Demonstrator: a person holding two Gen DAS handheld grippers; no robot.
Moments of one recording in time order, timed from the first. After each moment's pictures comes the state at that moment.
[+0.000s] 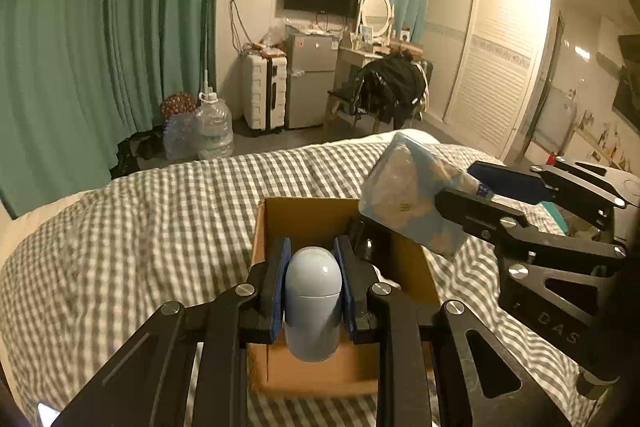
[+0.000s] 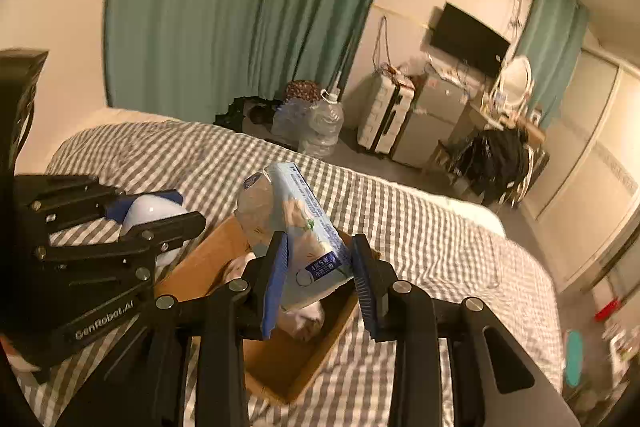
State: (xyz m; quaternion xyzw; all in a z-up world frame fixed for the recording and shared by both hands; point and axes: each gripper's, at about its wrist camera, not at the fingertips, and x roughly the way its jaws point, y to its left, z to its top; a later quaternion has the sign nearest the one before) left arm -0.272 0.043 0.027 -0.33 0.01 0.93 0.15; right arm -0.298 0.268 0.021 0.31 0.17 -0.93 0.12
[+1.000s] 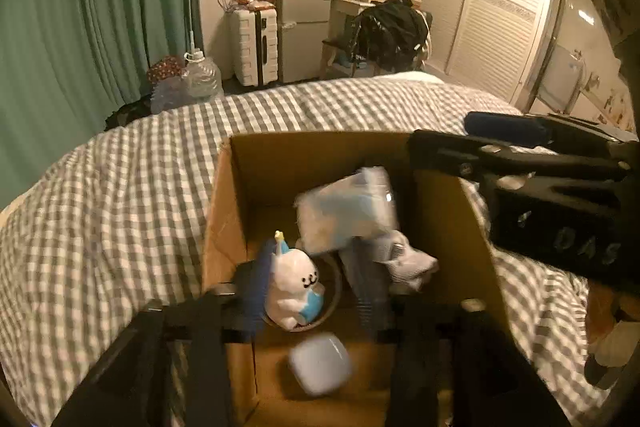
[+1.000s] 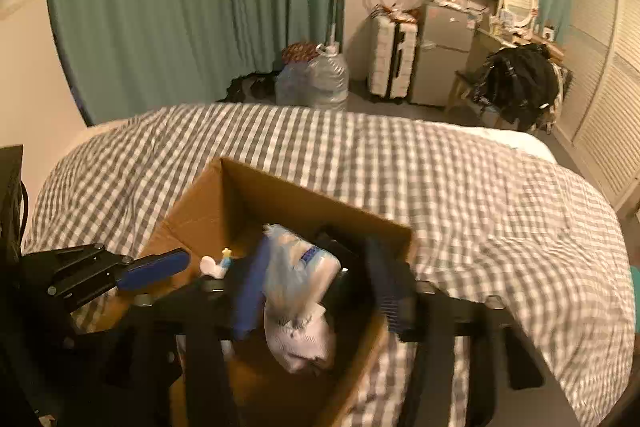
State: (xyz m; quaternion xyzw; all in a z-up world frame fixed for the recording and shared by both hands) left arm -0.307 0.075 -0.044 -0.40 0.04 0.90 0.16; right arm -0.384 0.308 -0.067 0.38 0.06 -0.91 0.13
